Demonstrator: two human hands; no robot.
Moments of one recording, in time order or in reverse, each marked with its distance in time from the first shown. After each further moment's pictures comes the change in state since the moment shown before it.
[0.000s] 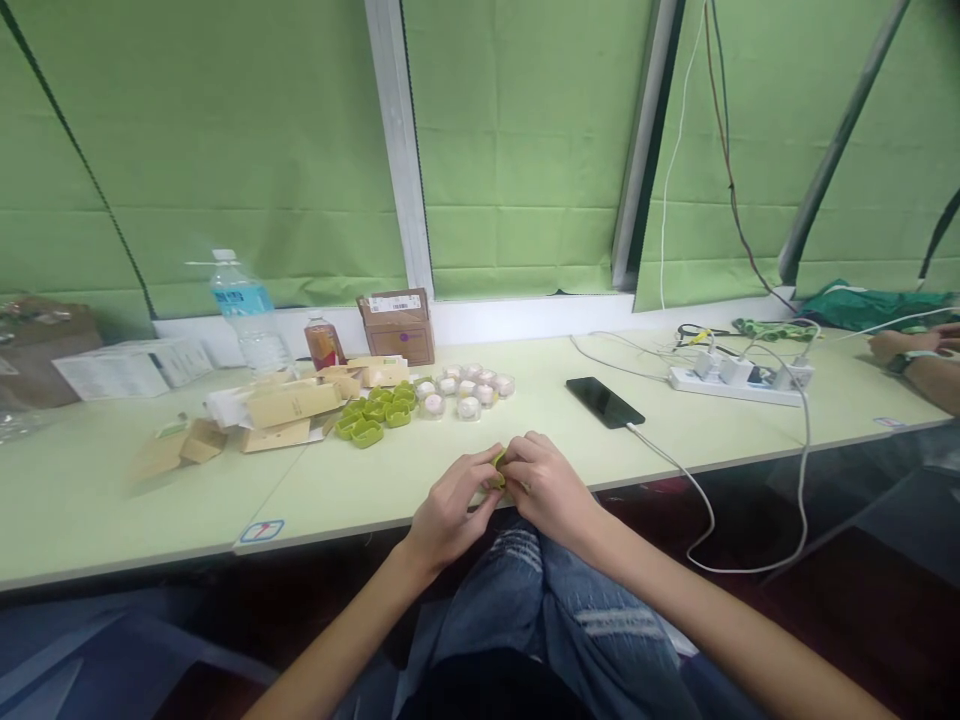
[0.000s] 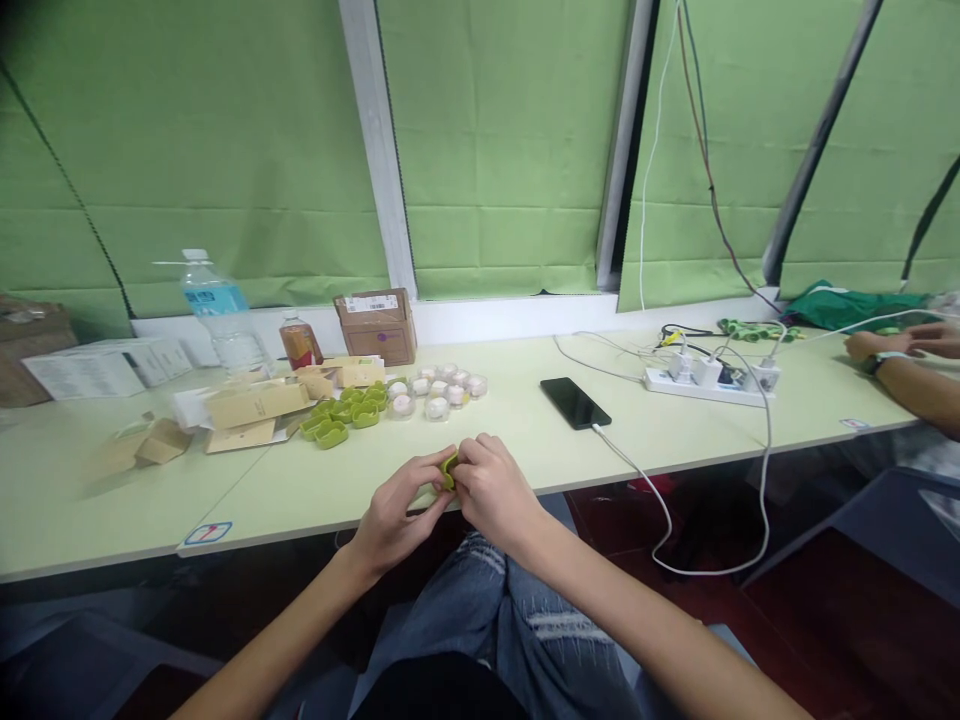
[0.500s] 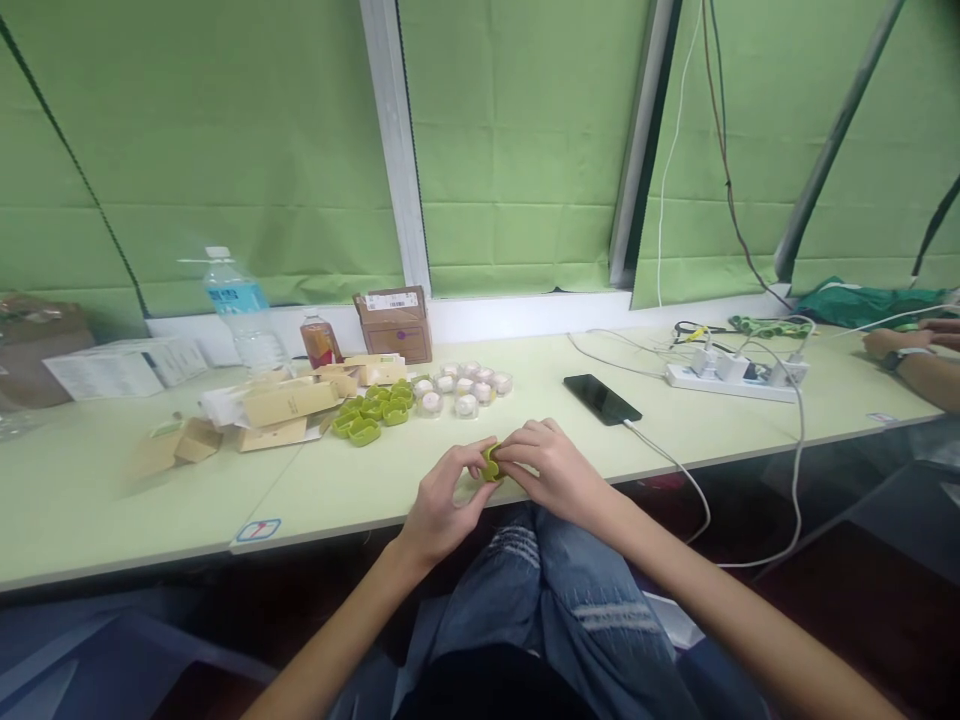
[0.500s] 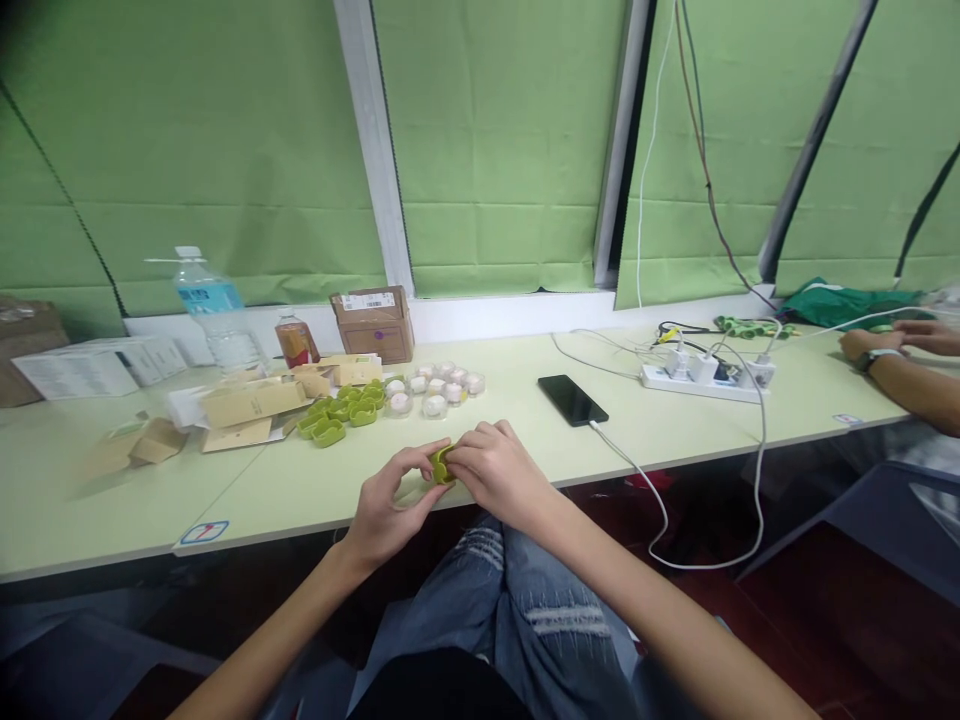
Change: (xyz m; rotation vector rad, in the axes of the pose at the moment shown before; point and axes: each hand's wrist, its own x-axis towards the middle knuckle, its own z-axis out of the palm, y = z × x) left_hand 0.002 0.000 -0.004 -0.083 0.034 -0.145; right_hand 0.007 0.009 -0.024 0.008 -0.117 -0.079
